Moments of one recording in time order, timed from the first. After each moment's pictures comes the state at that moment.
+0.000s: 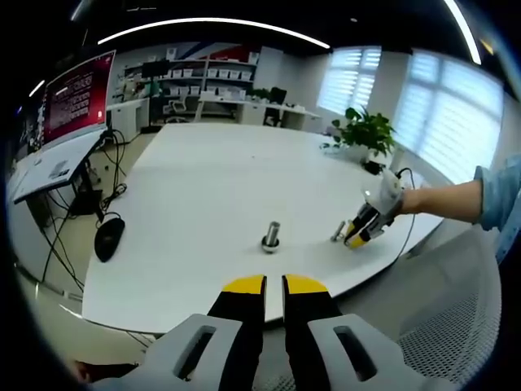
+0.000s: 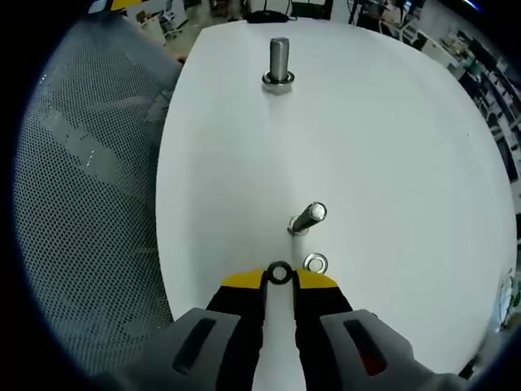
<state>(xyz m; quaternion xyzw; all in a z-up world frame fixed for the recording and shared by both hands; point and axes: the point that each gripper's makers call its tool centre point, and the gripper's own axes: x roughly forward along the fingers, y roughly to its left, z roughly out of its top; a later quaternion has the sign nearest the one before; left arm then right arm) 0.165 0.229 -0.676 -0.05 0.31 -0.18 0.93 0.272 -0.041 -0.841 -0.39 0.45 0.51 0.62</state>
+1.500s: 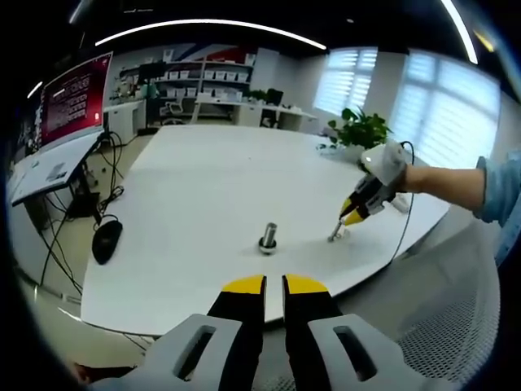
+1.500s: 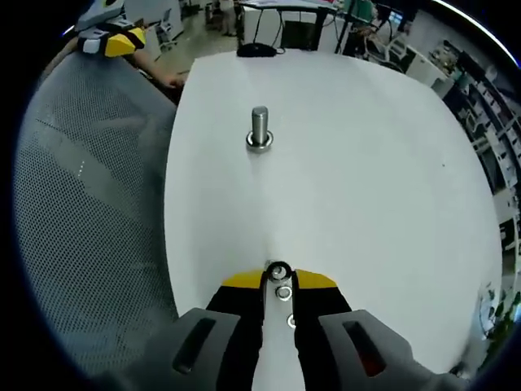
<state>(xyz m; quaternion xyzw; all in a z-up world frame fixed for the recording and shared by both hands) 0.164 0.226 -0.674 -0.05 0.31 -0.19 0.93 0.296 -0.008 -0.777 -0.39 0.41 0.51 0.65</state>
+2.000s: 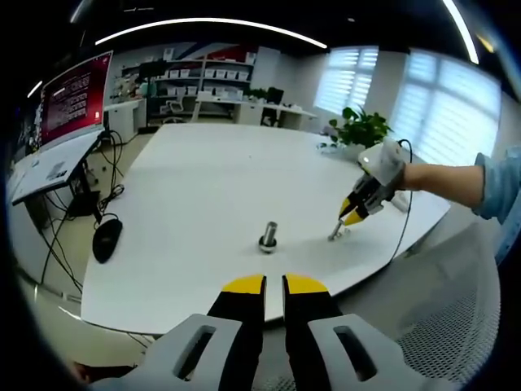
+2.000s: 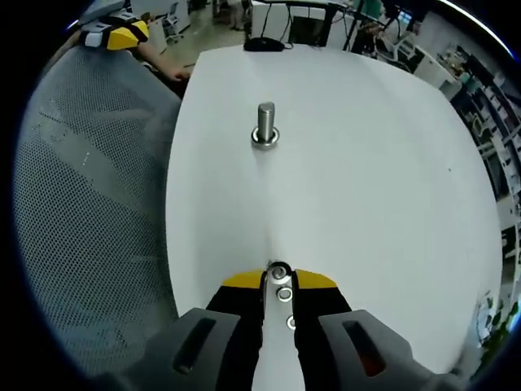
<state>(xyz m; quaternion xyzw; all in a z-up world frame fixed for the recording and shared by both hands) 0.164 0.227 -0.675 -0.05 0.31 -0.19 0.93 0.294 -0.007 -0.781 -0.40 0.41 0.52 0.63</state>
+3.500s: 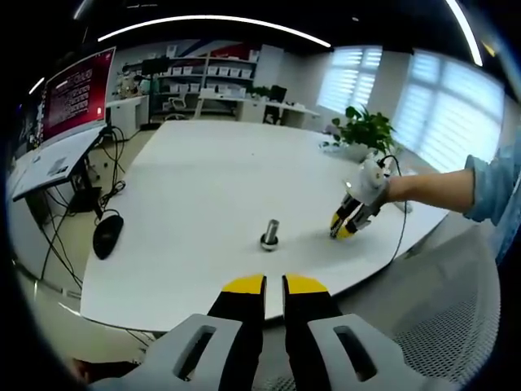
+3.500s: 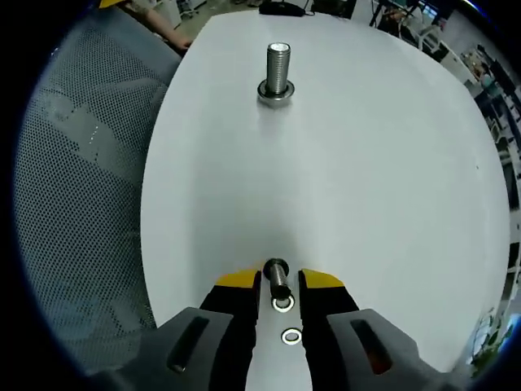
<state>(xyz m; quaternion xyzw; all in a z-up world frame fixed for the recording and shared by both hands) 0.164 0.227 -0.677 -0.06 0.32 -0.18 0.93 0.300 -0.014 -0.835 -0.44 0.44 0.52 0.58</state>
